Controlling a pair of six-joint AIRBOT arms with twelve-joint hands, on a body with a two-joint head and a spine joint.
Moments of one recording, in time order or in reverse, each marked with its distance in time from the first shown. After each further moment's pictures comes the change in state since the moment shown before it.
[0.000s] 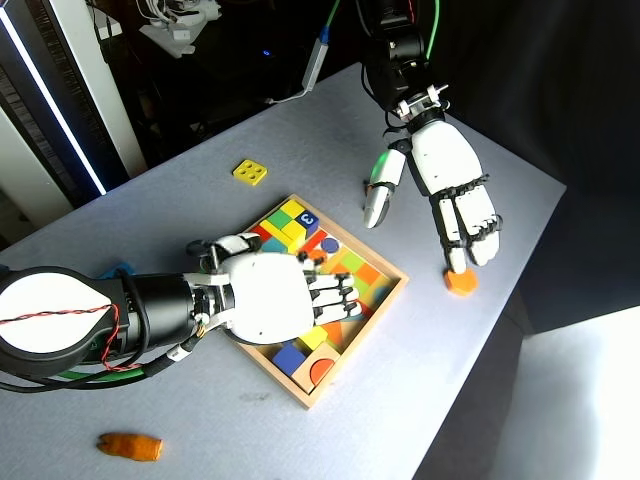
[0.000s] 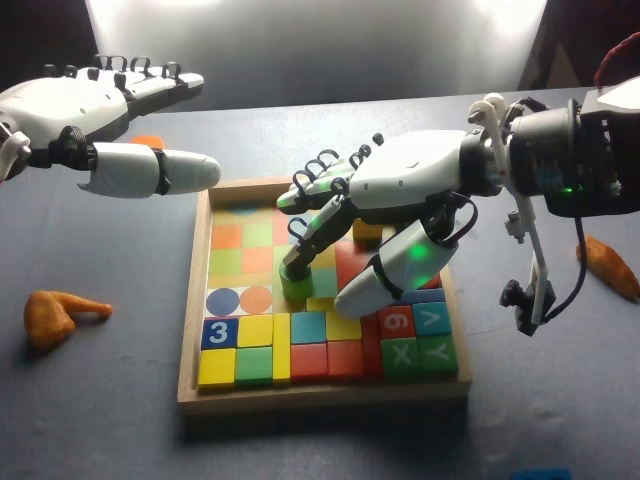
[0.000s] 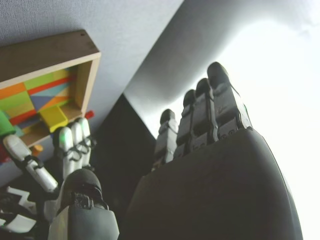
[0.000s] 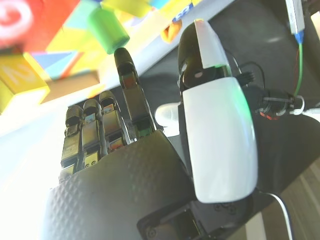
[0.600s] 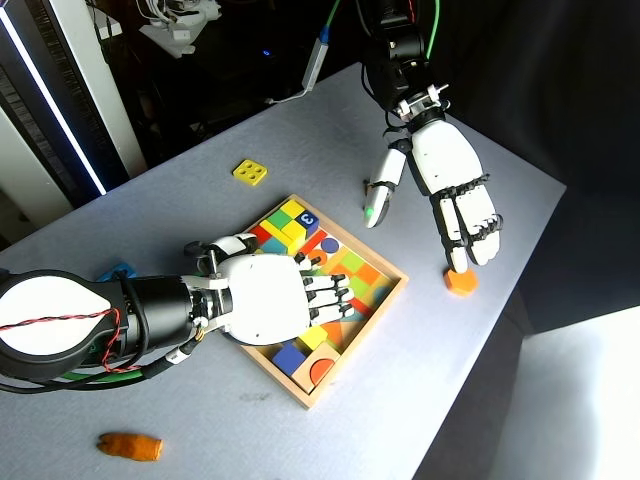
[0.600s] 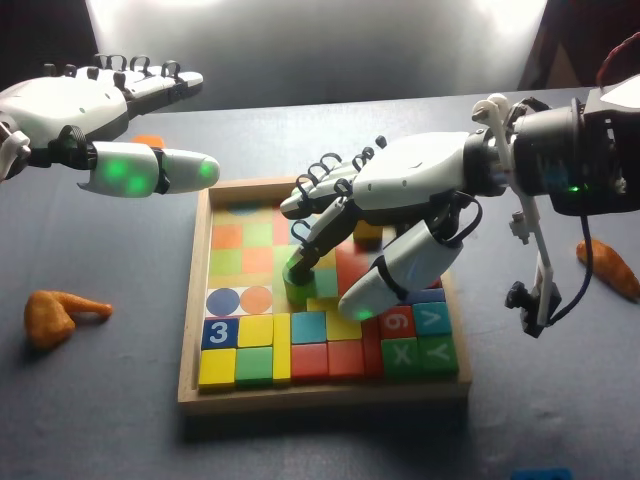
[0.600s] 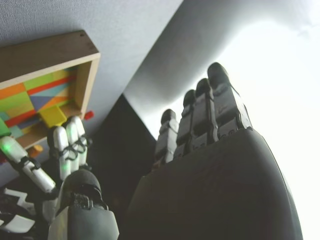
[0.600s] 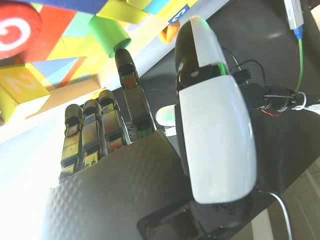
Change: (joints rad) left arm -0.001 0.000 0.000 0.000 0.000 0.000; right arm 0.000 0.006 0.005 -0.041 0.026 0.058
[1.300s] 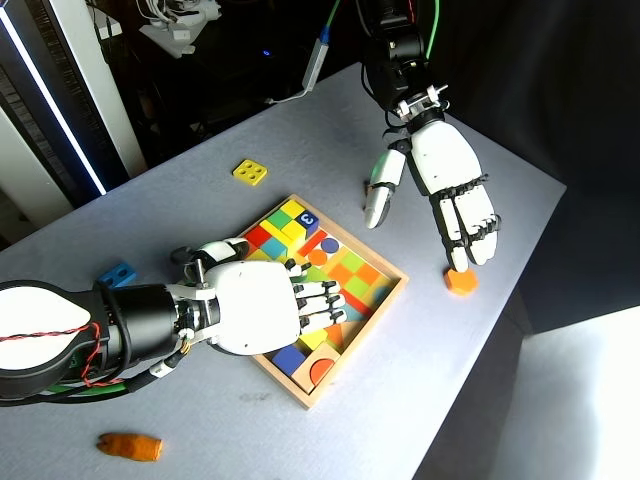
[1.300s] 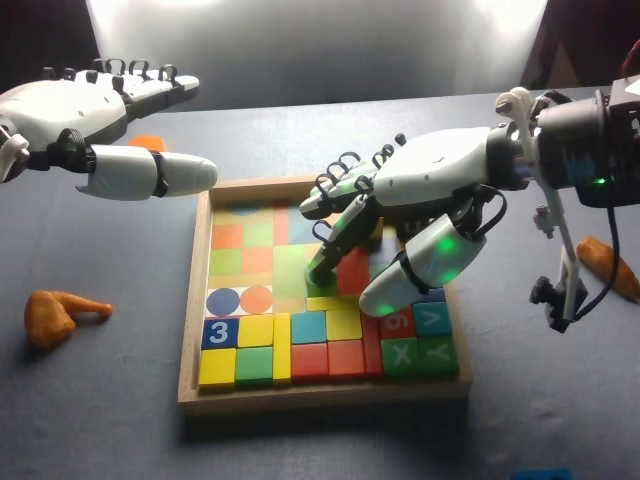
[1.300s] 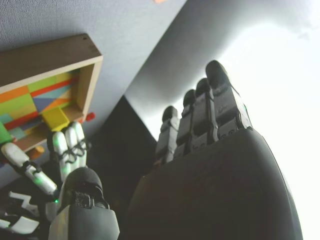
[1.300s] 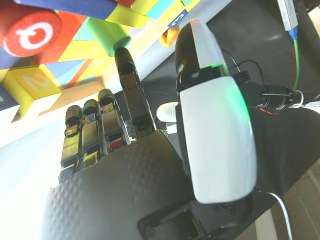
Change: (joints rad) left arm 0.007 0.001 0.000 0.000 0.002 0.000; right arm 0.004 0.037 0.000 -0.040 0.035 0.050
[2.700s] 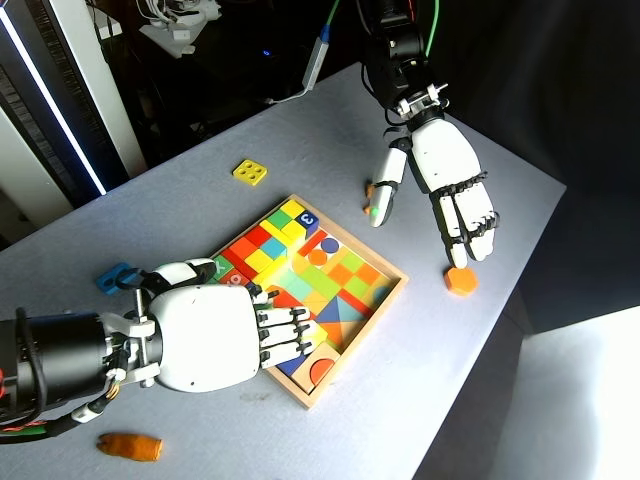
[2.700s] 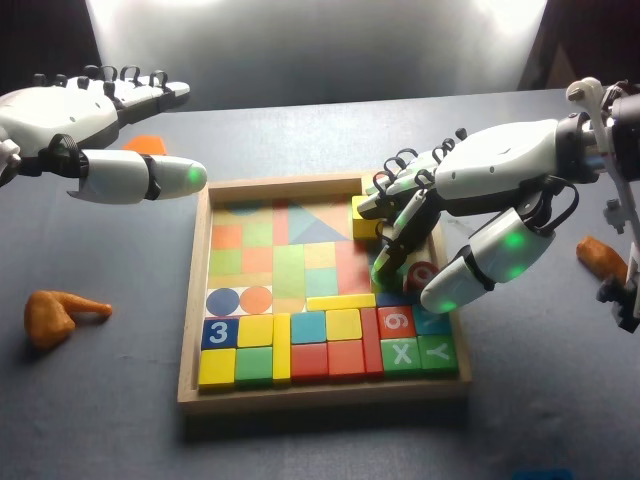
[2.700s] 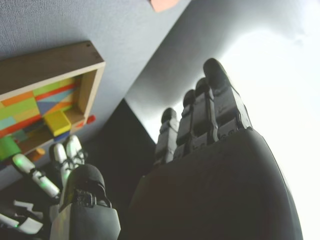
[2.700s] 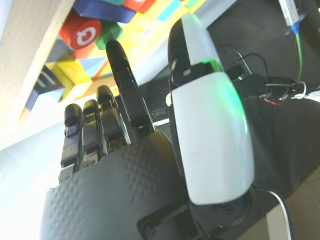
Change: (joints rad) left arm 0.018 0.013 -0.010 -0.019 -0.004 0.000; right arm -0.009 0.126 -0.073 -0.053 0.015 0.066
